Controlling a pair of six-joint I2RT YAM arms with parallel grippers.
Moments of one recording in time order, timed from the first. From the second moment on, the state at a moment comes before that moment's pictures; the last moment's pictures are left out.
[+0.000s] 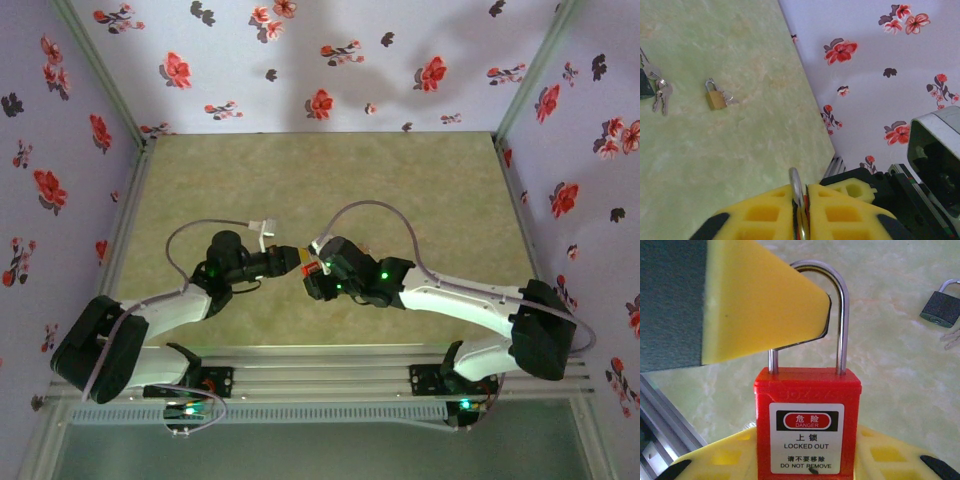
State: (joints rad) left arm -0.58 1.28 0.41 0.65 0.66 -0.94; right arm 1.06 1.36 0.91 -0.37 0.03 0.46
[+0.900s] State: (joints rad) left arm -0.59 1.11 0.36 0.59 0.57 -0.92; right arm 1.07 1.30 0.83 -0.24 -0.02 0.45
